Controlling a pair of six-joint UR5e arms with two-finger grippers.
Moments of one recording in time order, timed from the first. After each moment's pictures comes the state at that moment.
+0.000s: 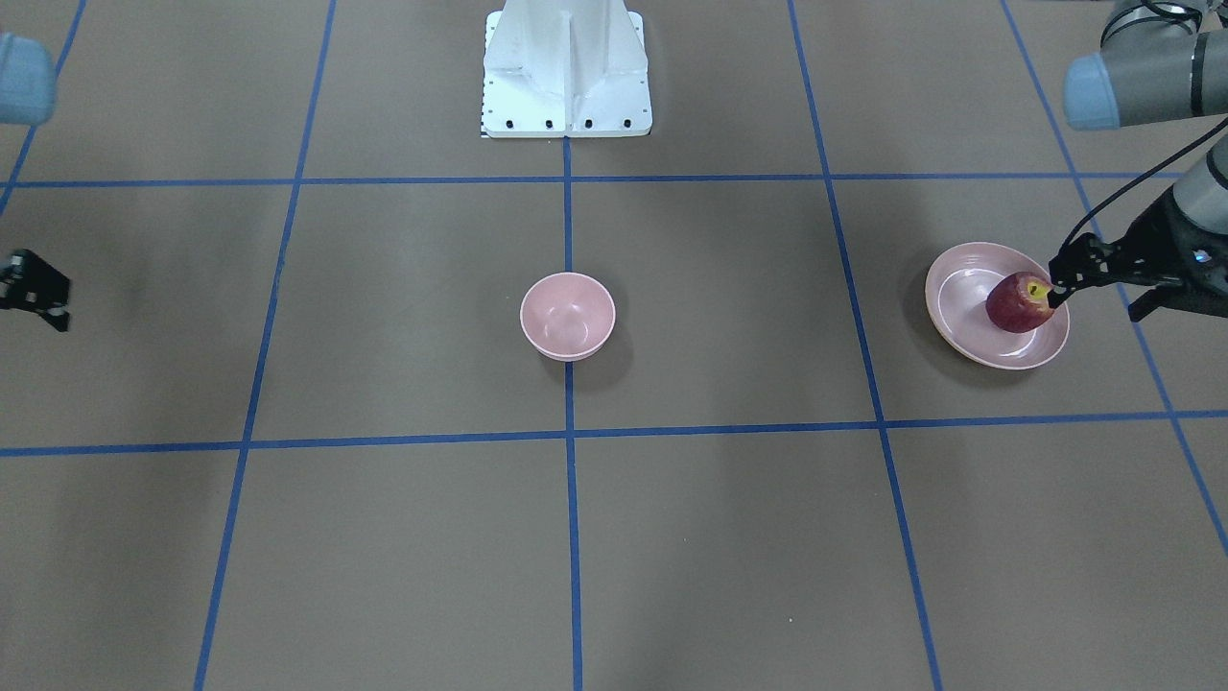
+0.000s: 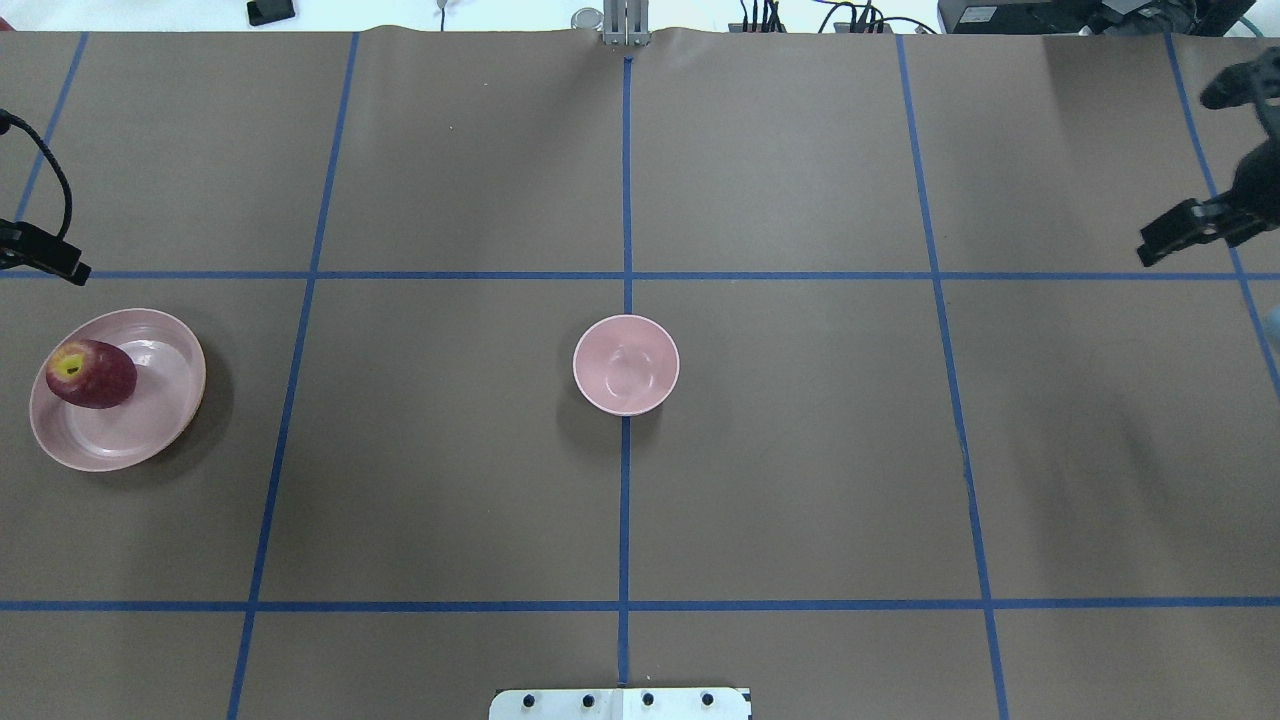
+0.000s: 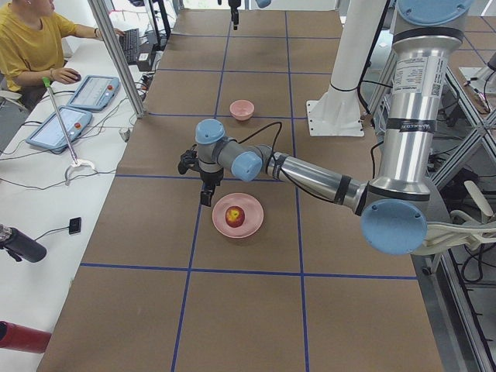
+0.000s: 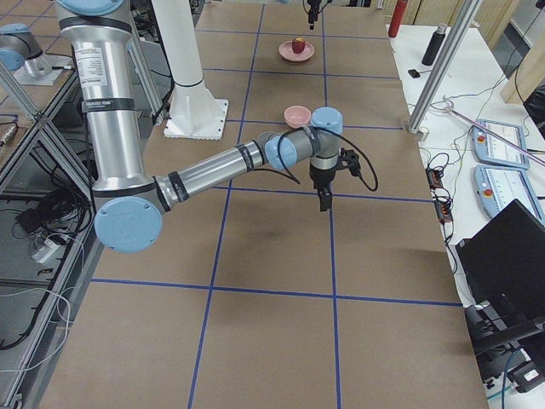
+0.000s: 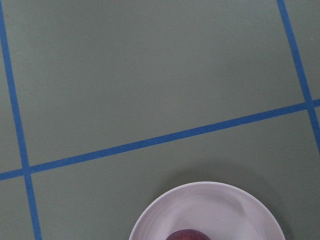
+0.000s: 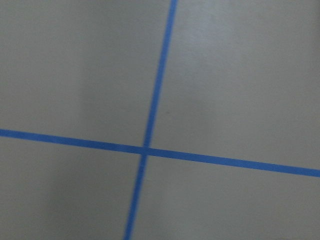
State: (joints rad) left arm -1.15 -1.64 -1.78 -1.78 -2.22 -0.39; right arm 1.25 -1.52 1.86 -1.57 2.21 0.24
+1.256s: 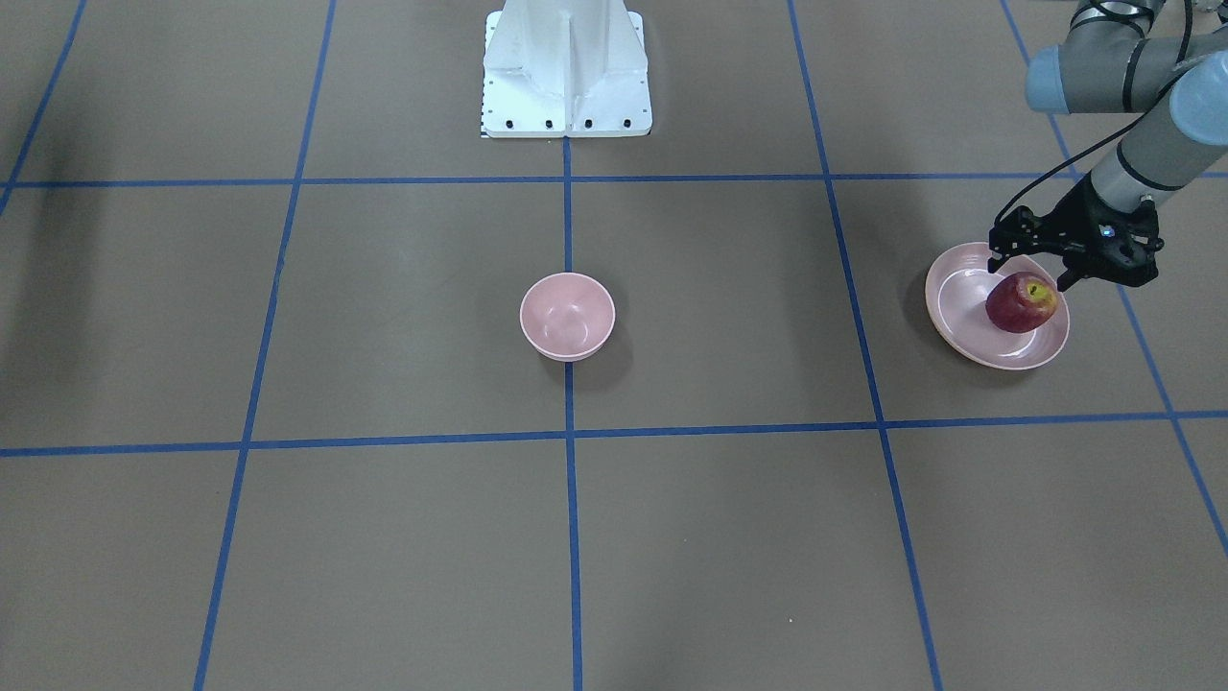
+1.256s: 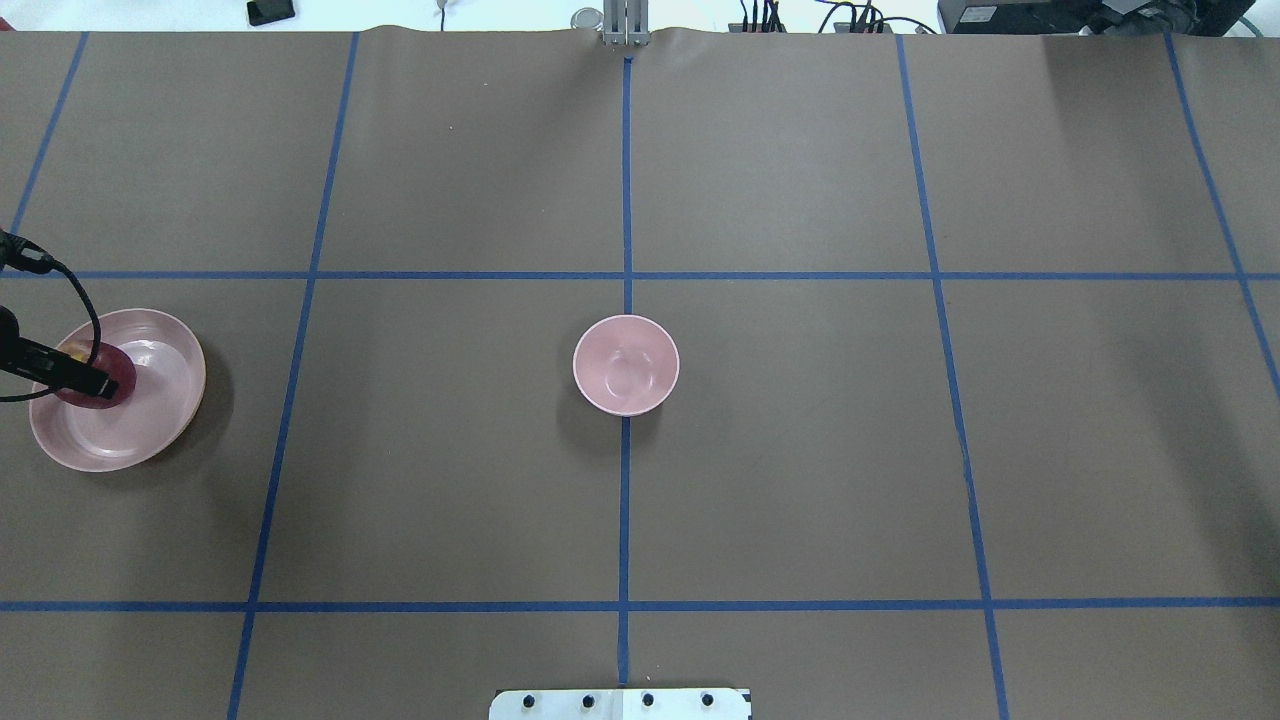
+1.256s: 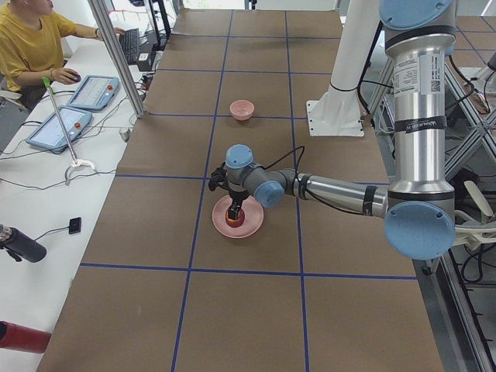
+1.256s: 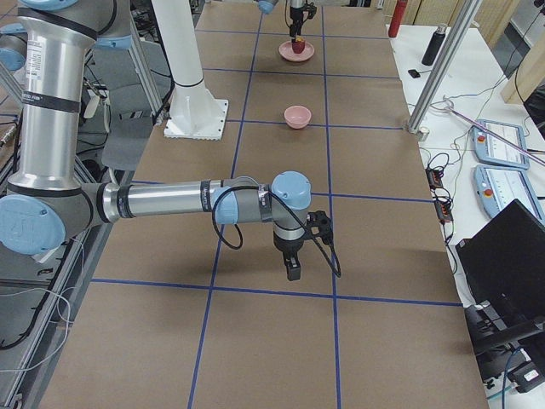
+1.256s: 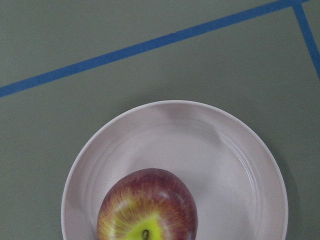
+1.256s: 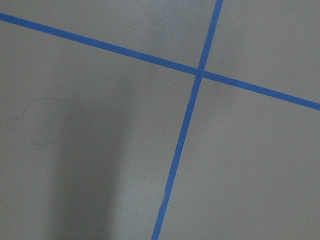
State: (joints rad) left arm -0.98 -1.47 -1.76 -2.07 -2.19 -0.48; right arm 1.48 -1.74 1.84 -1.57 2.27 -0.12
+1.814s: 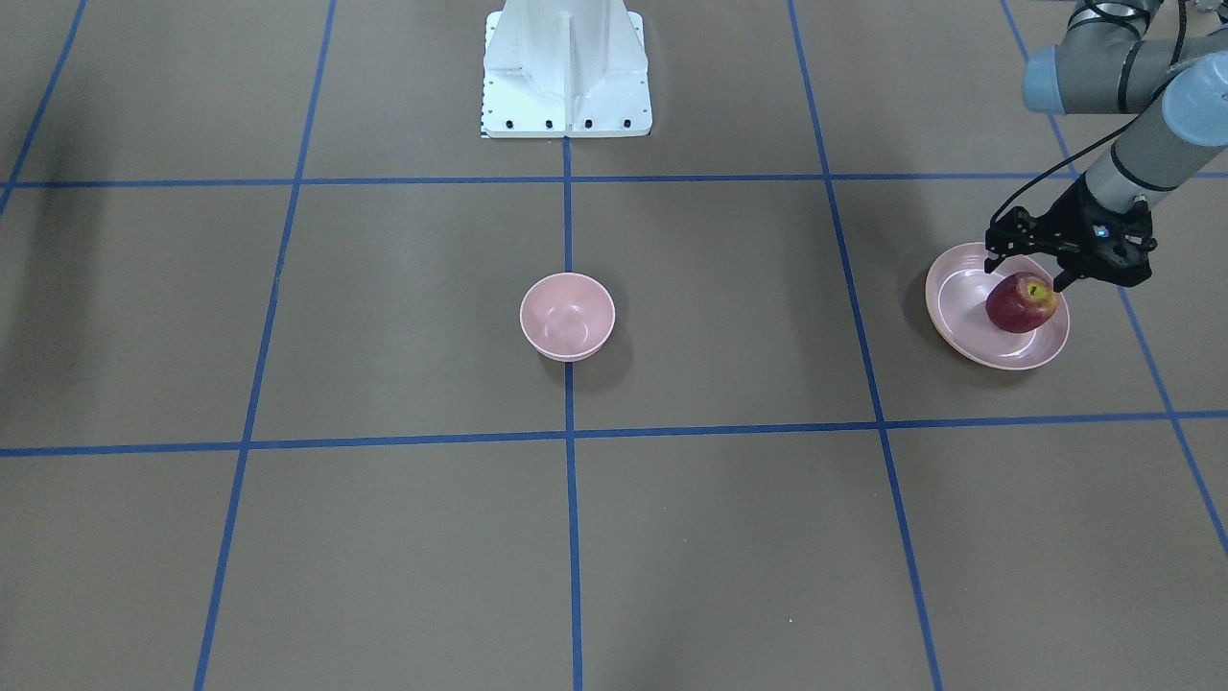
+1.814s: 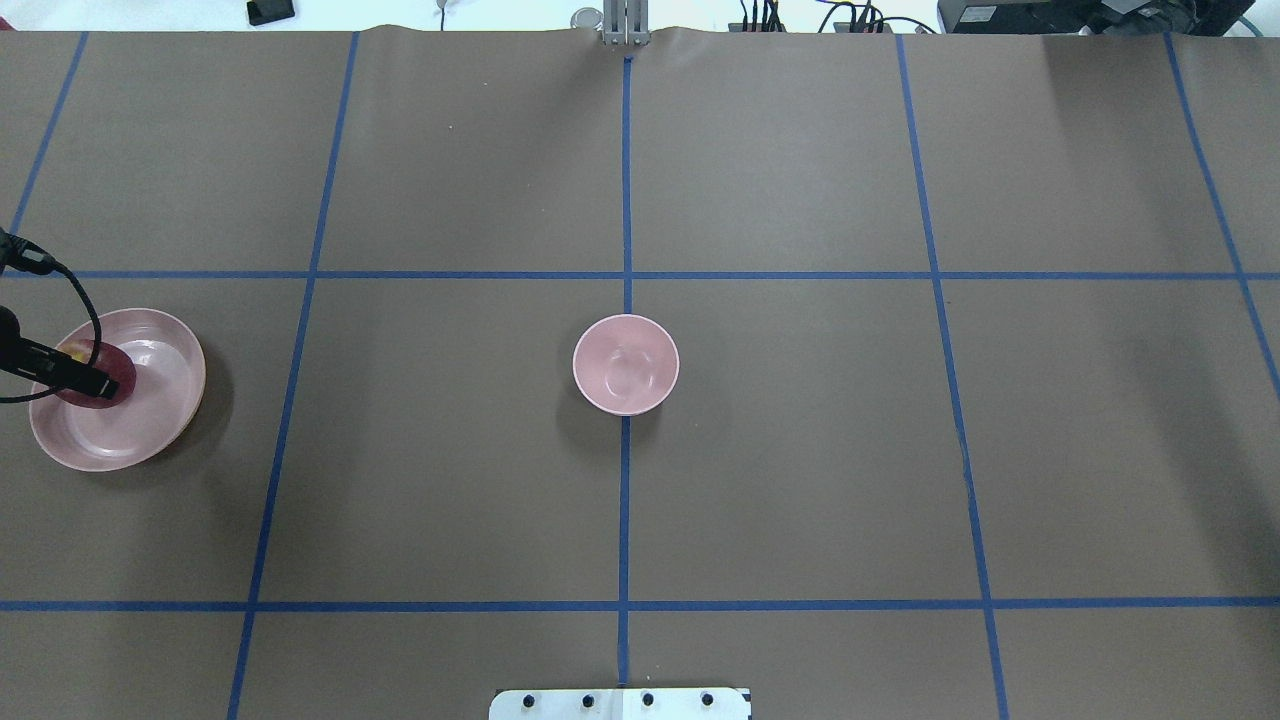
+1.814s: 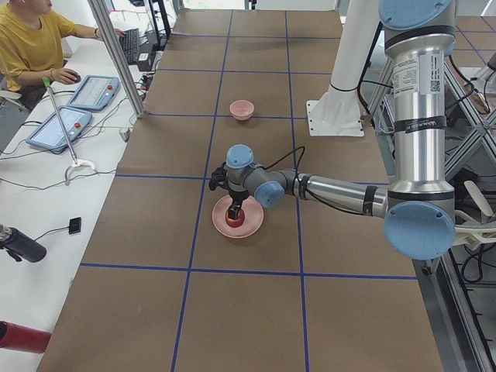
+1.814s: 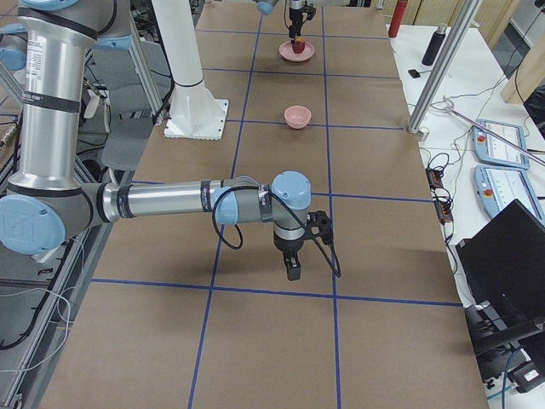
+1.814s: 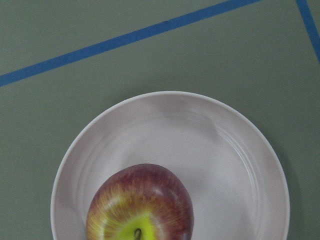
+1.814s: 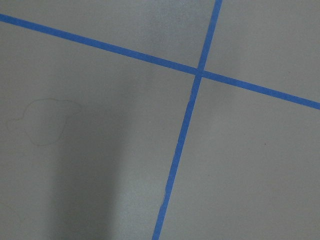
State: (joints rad) left arm -0.98 -1.47 -1.76 -2.08 -2.19 -0.48; right arm 1.48 -1.74 1.84 -1.56 2.27 -0.11
